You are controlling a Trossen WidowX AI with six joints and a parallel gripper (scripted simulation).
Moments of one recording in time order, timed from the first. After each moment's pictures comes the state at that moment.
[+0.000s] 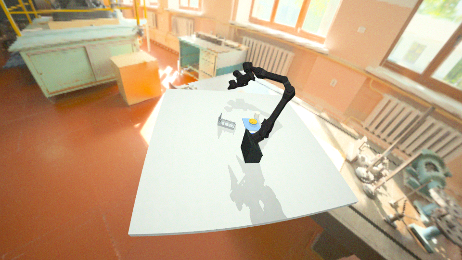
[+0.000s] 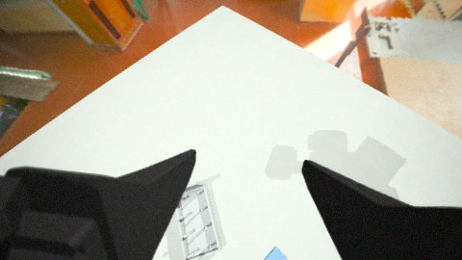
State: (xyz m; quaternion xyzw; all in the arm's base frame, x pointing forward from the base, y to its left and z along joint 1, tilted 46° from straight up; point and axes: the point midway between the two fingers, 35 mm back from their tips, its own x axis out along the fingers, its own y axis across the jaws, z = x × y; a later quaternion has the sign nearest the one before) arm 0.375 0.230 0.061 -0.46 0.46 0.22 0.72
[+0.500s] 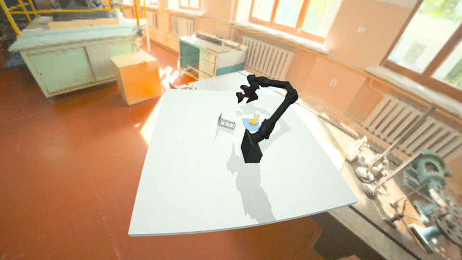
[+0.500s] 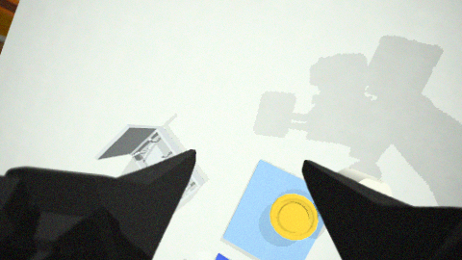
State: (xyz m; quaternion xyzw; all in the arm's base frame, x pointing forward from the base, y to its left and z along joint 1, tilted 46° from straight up) arm 0.376 0.089 0.057 -0.40 0.57 0.00 0.72
